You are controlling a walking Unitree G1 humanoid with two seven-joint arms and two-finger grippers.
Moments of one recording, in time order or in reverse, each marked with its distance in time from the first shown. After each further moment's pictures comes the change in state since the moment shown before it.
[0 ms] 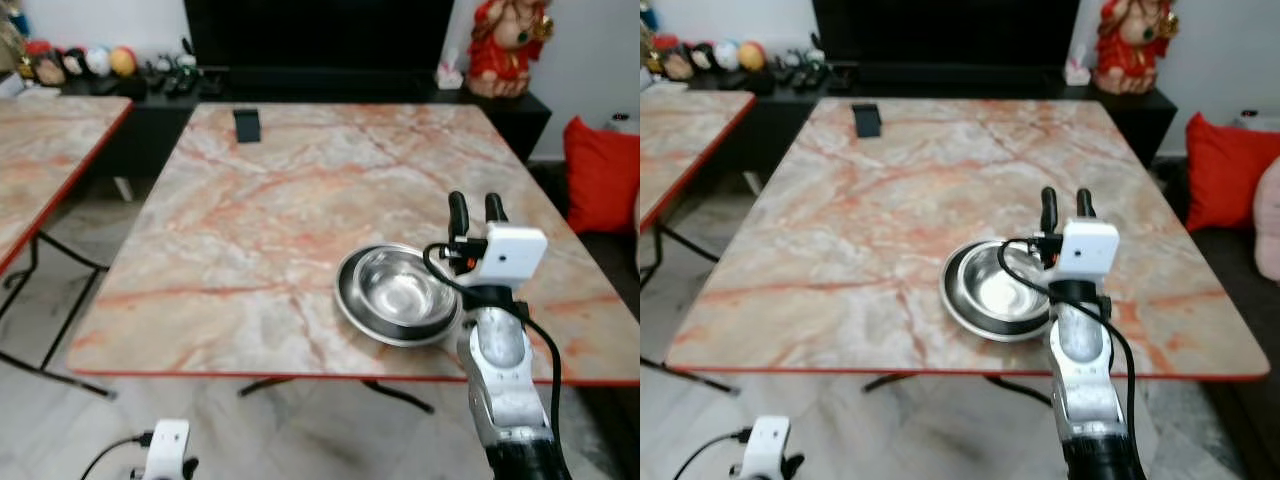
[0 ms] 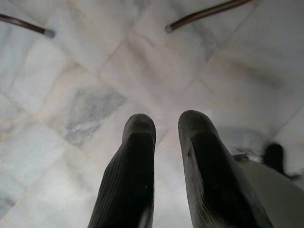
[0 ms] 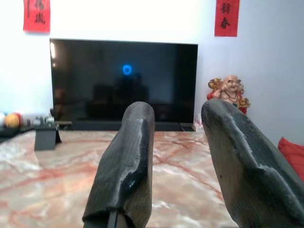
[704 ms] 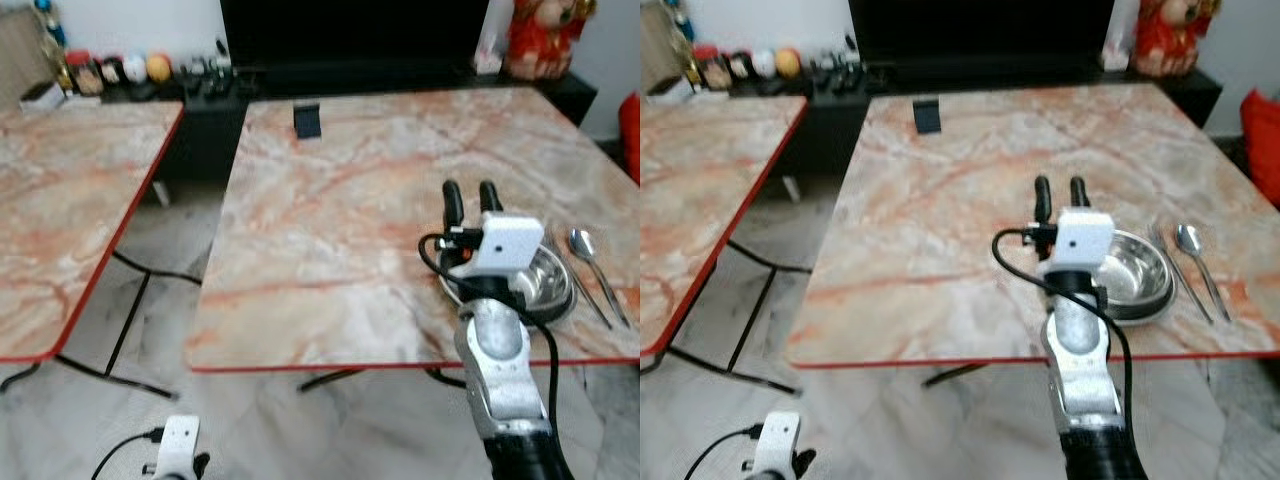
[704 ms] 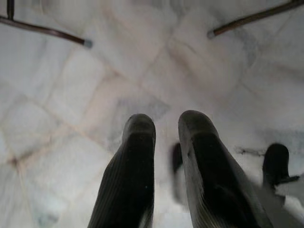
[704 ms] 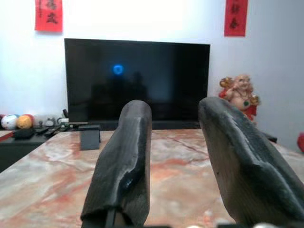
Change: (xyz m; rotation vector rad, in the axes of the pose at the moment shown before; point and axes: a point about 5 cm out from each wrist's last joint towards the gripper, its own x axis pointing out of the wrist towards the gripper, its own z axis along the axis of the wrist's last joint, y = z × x) left arm 0.003 -0.011 0.008 -0.016 -0.020 -0.023; right arm 0.002 0.004 -0.001 -0.015 0.014 0.035
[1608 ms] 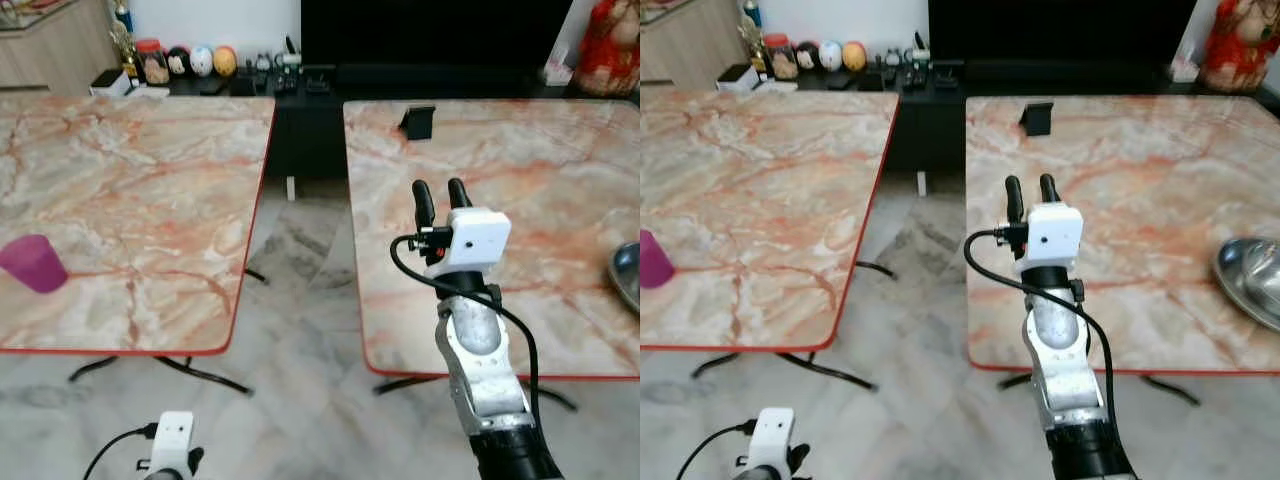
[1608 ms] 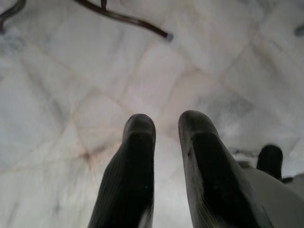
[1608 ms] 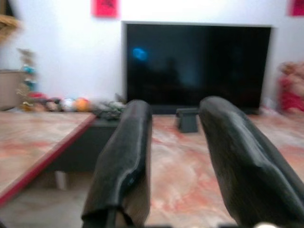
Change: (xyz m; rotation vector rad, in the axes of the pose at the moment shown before) left arm -0.001 0.003 -0.001 -0.005 0.003 0.009; right arm -0.003 0.017 -0.009 0.008 0.058 0.061
